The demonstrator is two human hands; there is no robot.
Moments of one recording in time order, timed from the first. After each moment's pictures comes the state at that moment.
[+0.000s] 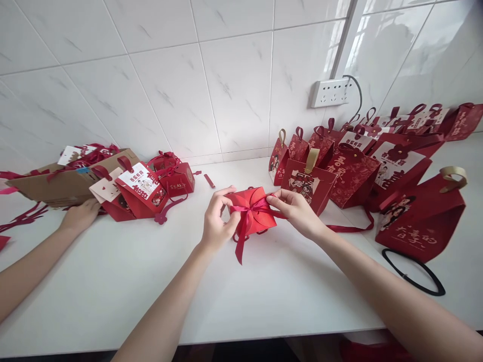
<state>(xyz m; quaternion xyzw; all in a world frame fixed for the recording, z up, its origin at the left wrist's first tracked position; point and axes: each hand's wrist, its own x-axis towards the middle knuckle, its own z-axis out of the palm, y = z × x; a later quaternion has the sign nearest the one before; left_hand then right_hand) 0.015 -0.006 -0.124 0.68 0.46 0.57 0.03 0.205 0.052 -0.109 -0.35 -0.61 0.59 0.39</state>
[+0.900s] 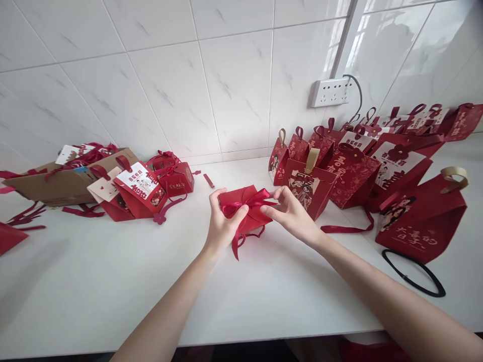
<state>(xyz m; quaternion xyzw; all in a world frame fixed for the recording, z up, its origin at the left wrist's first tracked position) 0.038 -0.015 -0.111 0.49 0.57 0.59 0.29 0.200 0.040 -0.111 -0.28 -0.63 0.57 0.44</state>
